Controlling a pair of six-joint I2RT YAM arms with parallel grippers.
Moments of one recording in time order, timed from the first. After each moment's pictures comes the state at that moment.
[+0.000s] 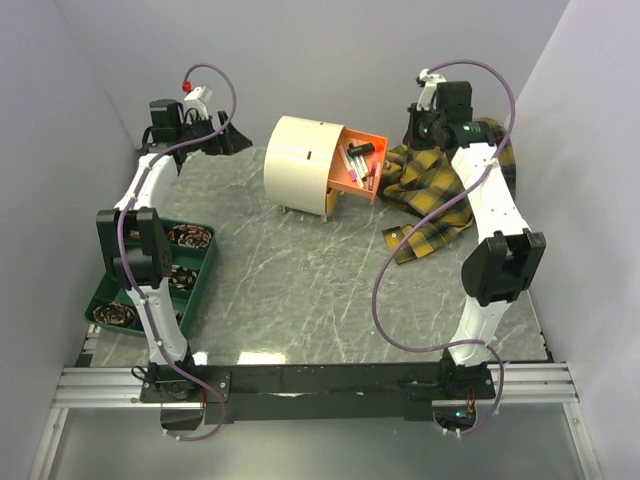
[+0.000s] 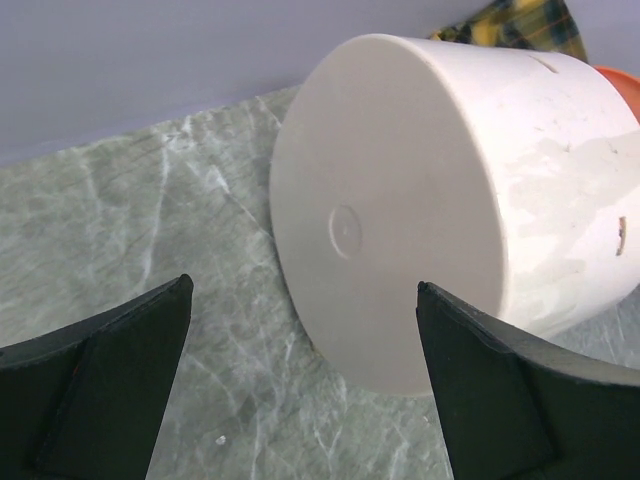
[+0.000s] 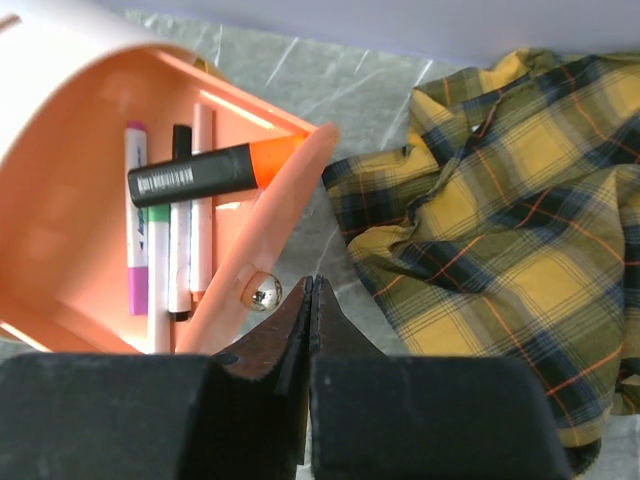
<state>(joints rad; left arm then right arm) 0.05 2.03 1.80 -0.17 0.79 -0.19 0.11 1.87 1.99 -0.69 -0.18 0.03</state>
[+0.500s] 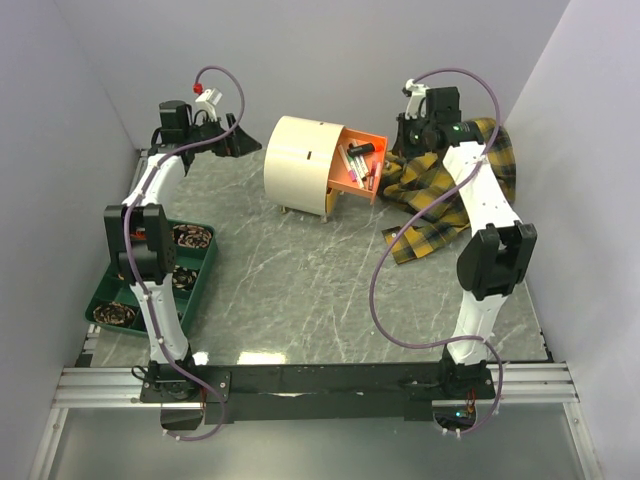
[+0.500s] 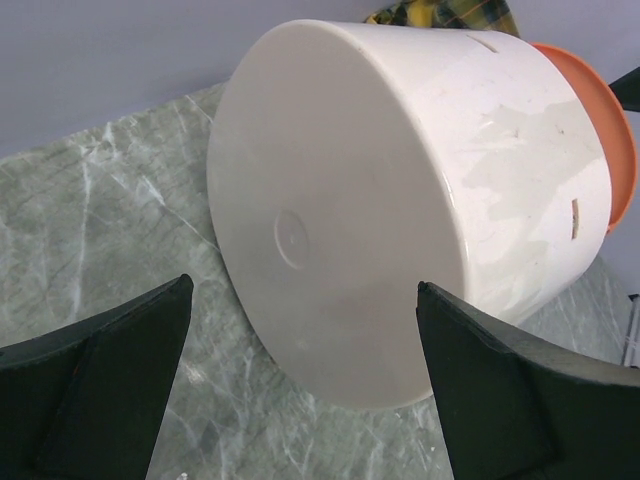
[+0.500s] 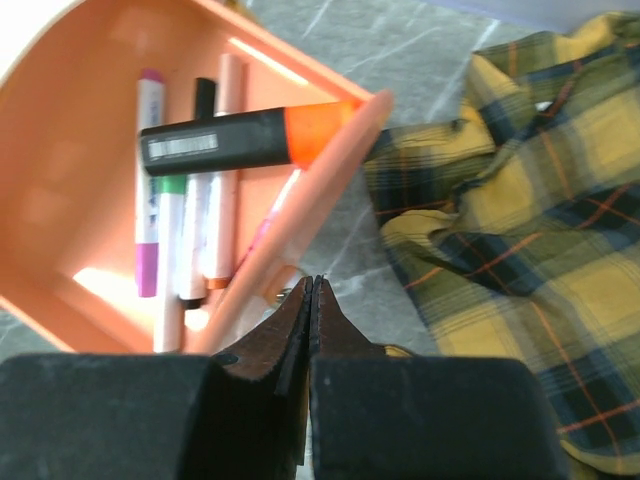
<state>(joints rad) 0.02 2.09 1.82 -0.11 0.90 -0.22 0.13 1.93 2.00 -0.74 -0.25 -0.01</state>
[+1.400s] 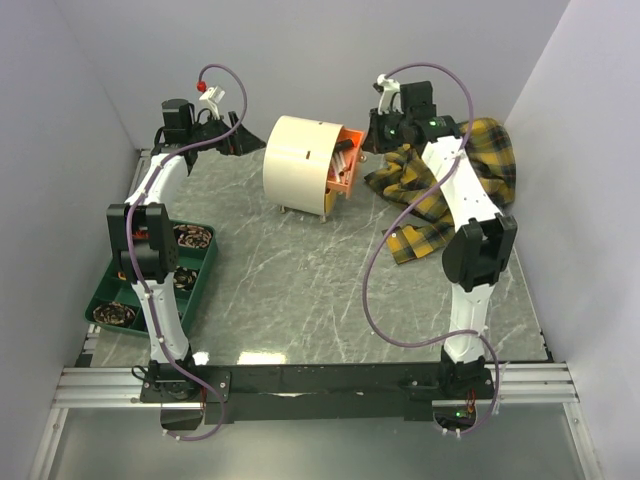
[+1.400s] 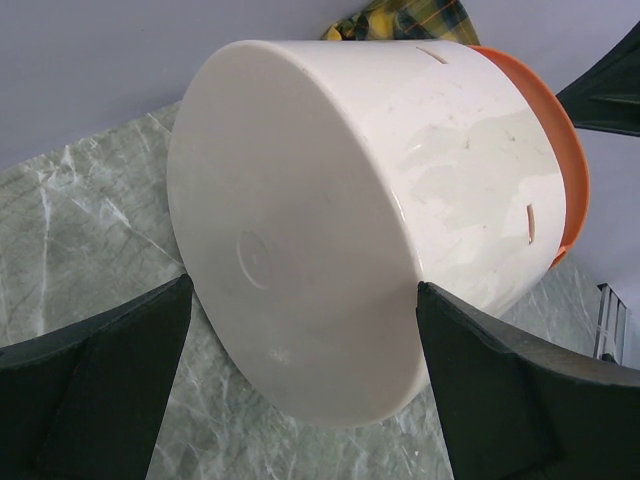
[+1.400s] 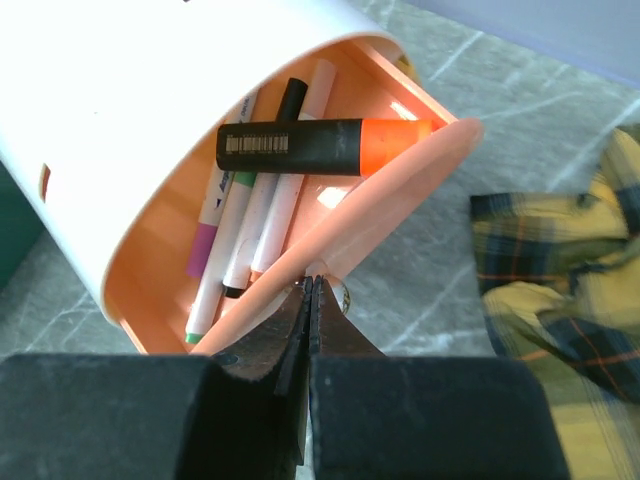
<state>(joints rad) 0.01 2.11 1.83 -0.05 0.97 -0.28 0.23 2.04 2.15 -0.74 -0.38 0.02</state>
